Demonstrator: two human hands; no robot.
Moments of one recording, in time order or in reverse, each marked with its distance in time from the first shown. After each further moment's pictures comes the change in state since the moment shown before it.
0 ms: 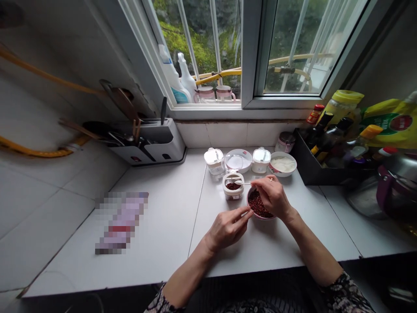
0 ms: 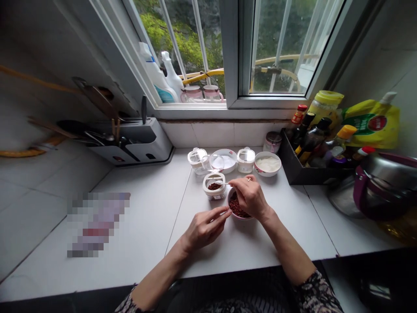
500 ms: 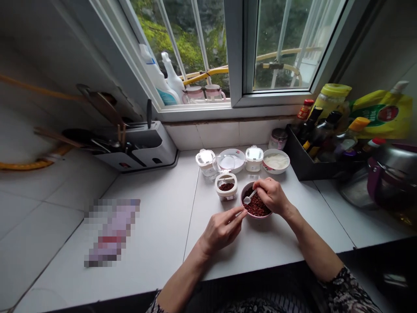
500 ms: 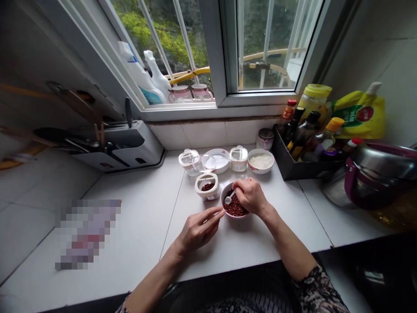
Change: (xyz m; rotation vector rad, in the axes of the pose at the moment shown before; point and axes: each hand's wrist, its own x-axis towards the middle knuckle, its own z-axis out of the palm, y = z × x) left_hand 0.000 0.000 -0.002 0.011 -0.025 0.002; right_hand -0.012 0.017 -0.012 -0.064 -0.074 0.207
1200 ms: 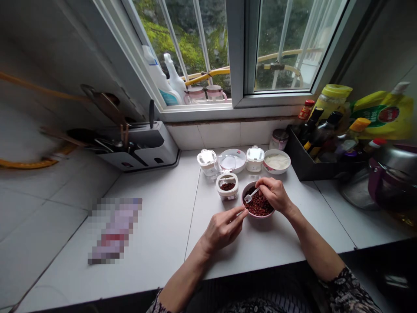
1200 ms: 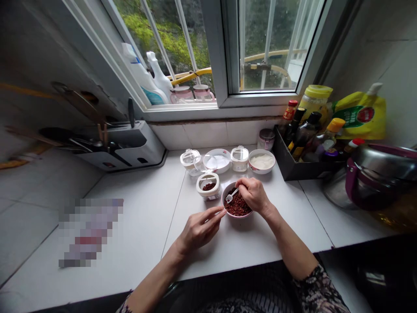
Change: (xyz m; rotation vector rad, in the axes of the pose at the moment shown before) left_hand -0.002 0.000 0.000 -0.011 -0.017 -0.011; right_hand 0.001 0.002 0.000 0.097 0.012 0.131
